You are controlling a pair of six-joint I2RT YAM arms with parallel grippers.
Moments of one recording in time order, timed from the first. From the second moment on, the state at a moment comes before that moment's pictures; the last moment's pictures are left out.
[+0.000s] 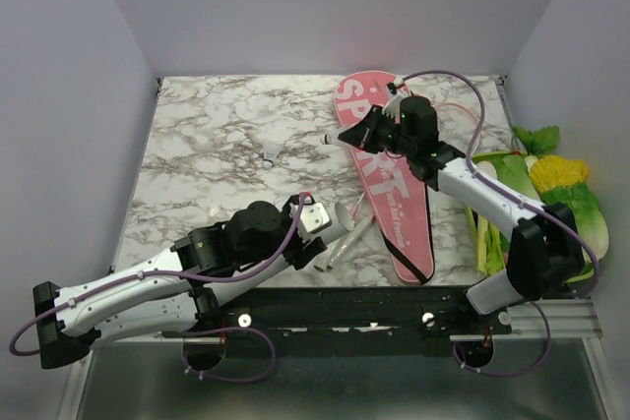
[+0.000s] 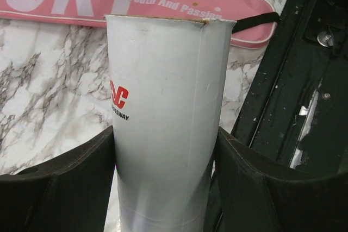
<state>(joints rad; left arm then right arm) -1.12 0.81 0.77 -0.39 -0.05 0.06 0.48 1.57 1.13 0.13 -0.33 0.74</state>
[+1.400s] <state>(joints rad) -1.17 0.68 0.69 -0.35 -0.04 0.06 0.50 0.84 1.06 -0.57 -0.85 0.33</state>
